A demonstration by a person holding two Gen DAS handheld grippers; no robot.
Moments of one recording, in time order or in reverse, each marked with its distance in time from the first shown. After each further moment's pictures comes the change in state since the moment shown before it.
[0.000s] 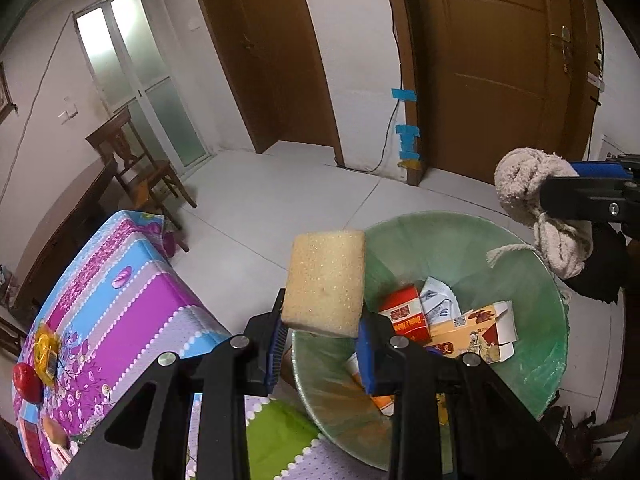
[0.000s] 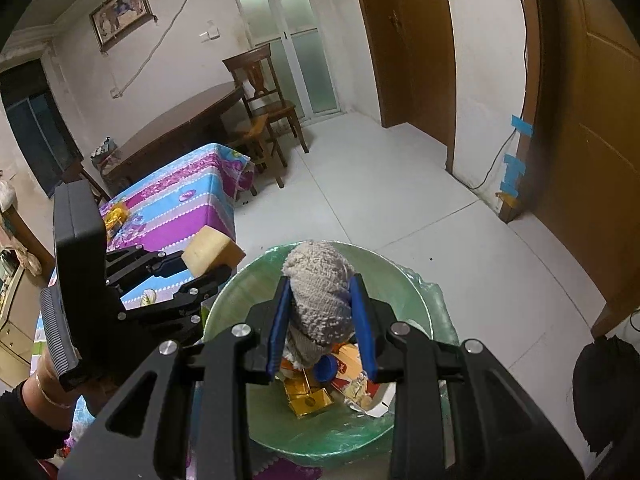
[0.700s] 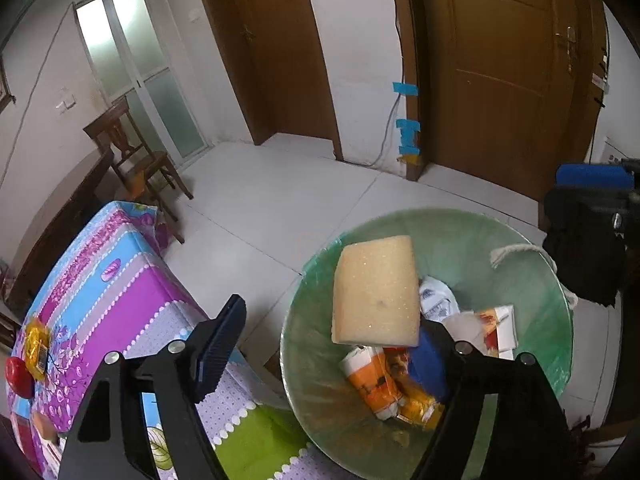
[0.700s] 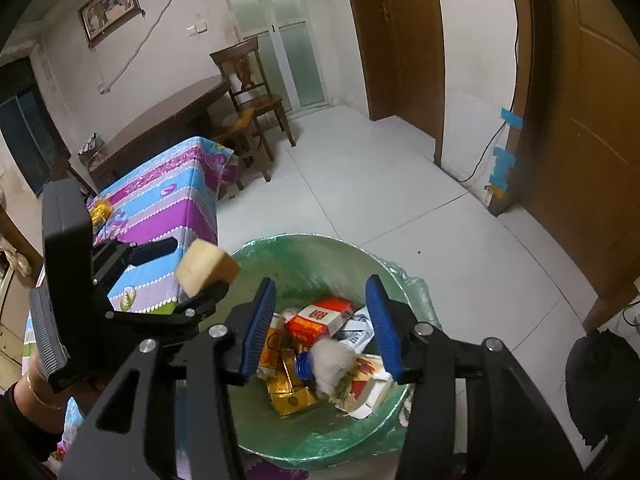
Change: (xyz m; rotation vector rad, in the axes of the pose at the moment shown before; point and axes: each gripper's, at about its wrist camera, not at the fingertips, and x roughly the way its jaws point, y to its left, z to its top) left arm 0.013 0.001 -0.002 -0.025 0.024 -0.017; right arm 0.009 -0.011 -0.002 0.003 0.019 -0.042
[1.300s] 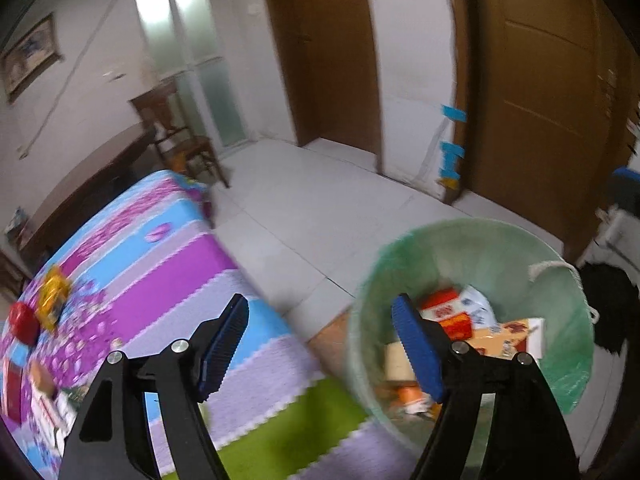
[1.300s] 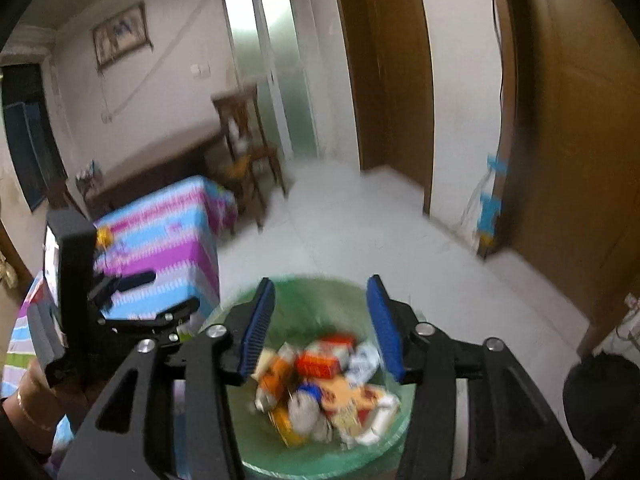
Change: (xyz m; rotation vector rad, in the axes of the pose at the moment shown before) left arm -0.022 0.056 -0.031 -0.181 -0.053 0.130; right arm -0.029 0.030 -0.015 -0.030 -0.256 -0.054
